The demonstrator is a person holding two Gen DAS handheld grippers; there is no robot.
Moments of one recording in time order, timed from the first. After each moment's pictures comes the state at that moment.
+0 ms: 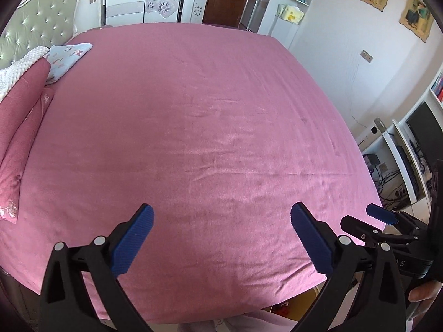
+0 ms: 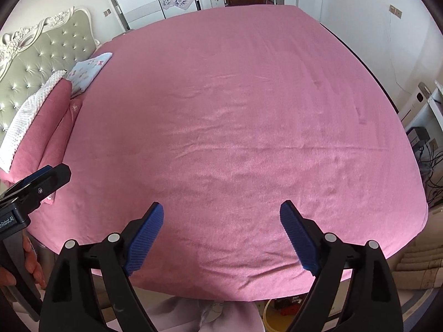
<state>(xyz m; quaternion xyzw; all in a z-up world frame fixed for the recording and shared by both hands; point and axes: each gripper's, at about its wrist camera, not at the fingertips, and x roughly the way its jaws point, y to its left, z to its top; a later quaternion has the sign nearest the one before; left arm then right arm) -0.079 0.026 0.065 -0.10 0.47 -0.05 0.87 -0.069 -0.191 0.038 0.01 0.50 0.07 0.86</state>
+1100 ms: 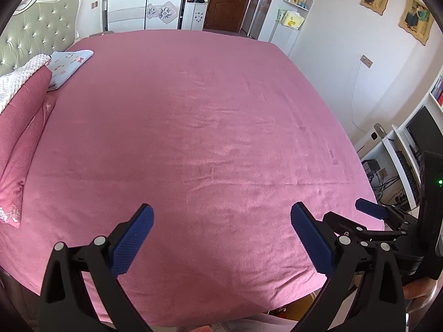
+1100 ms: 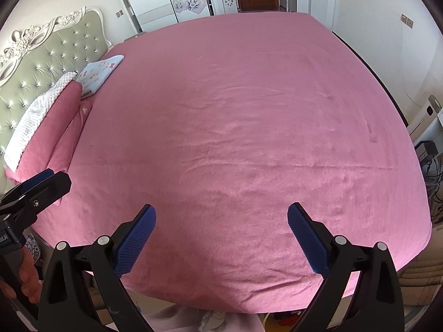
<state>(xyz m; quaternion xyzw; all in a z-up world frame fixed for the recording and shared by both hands) -0.072 0.021 0.089 -0.09 0.46 -0.05 0.88 -0.046 -0.183 0.046 0.01 0.49 0.10 0.86</state>
